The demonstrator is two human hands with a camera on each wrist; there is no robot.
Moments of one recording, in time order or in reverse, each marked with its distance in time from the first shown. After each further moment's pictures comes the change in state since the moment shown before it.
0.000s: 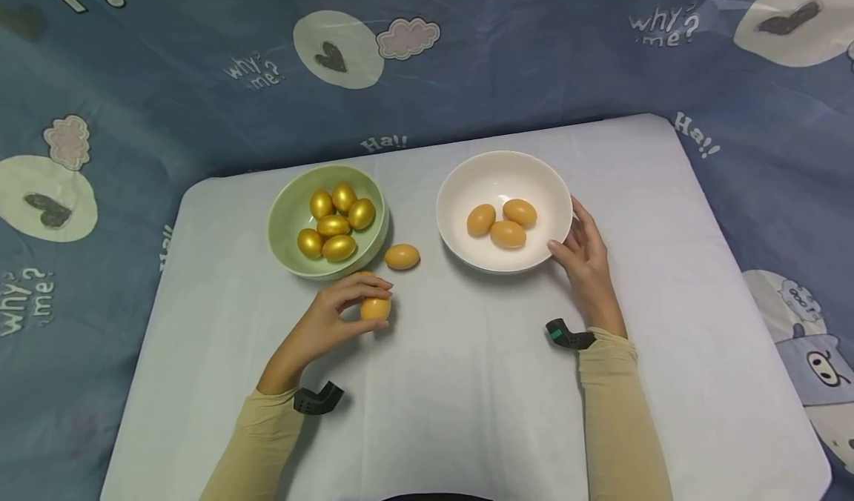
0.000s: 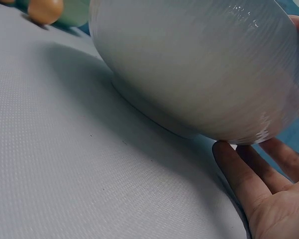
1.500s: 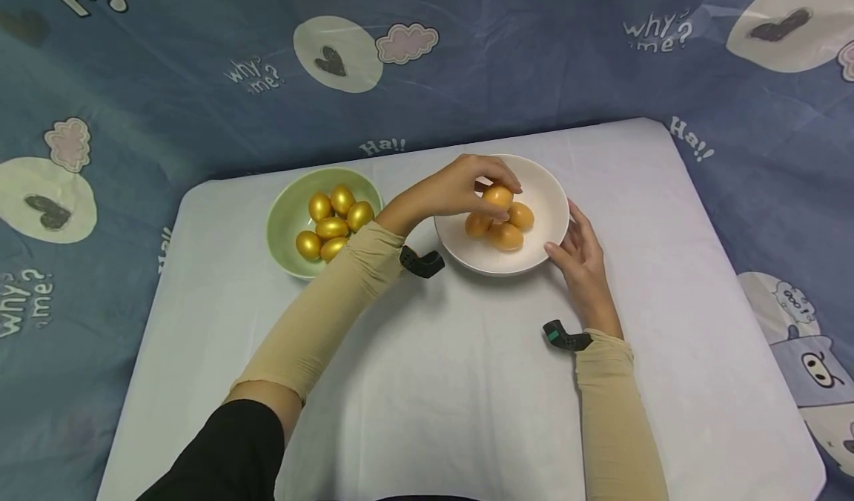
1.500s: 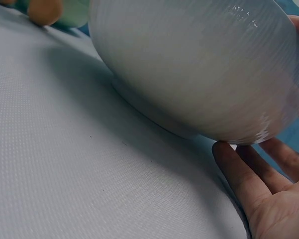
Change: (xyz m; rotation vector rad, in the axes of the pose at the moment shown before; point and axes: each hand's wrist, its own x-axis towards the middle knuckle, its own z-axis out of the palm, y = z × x) left_hand 0.259 0.066 0.039 0.067 -0.455 0.035; right_hand -0.001 -0.002 0.000 -0.005 -0.014 0.014
